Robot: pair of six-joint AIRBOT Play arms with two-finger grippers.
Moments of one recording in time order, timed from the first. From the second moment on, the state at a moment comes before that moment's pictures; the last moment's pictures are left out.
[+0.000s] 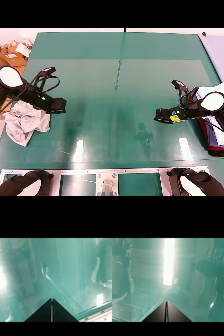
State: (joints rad) left arm -0.12 -1.09 1.07 1.21 -1.40 -1.49; right arm 0.07 -0.91 0.78 -1.19 1.22 1.60
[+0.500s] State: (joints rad) left arm -0.06 -1.09 1.07 1.64 -1.36 -1.64; right arm 0.07 -0.91 0.78 -1.19 1.18 1.60
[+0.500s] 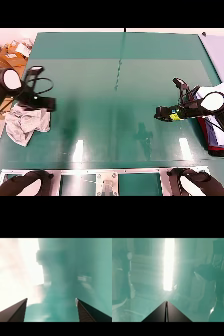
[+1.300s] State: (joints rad) left arm 0.33 -1.35 0.93 1.59 -1.02 -1.53; right arm 0.07 -0.91 0.78 -1.19 1.10 1.60
